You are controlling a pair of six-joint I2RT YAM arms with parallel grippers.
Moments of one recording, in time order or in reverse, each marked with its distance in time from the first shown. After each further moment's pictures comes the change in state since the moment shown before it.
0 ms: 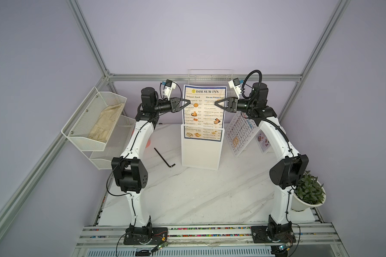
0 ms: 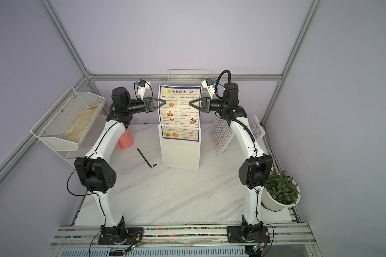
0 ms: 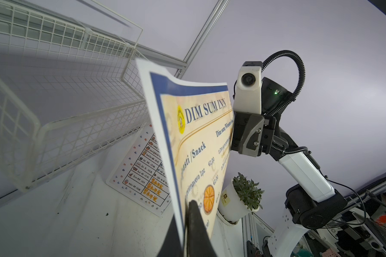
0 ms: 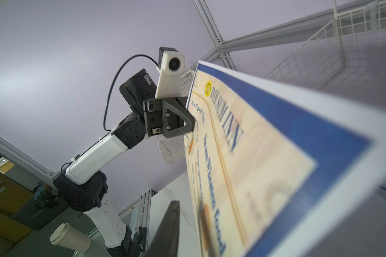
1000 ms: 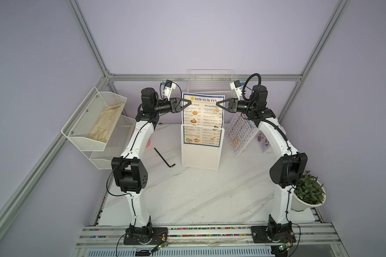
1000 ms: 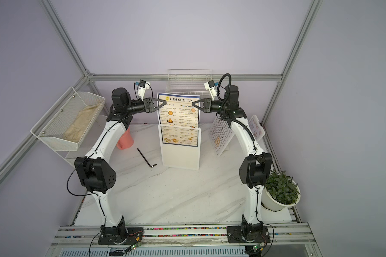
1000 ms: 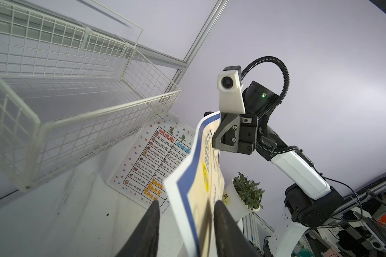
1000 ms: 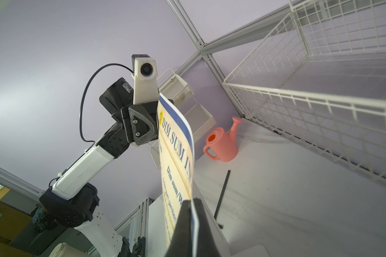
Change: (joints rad) left arm 0.000 -0.007 -0.026 0.024 0.000 -0.004; right arm -0.015 0.007 -0.093 0.069 0.040 0.063
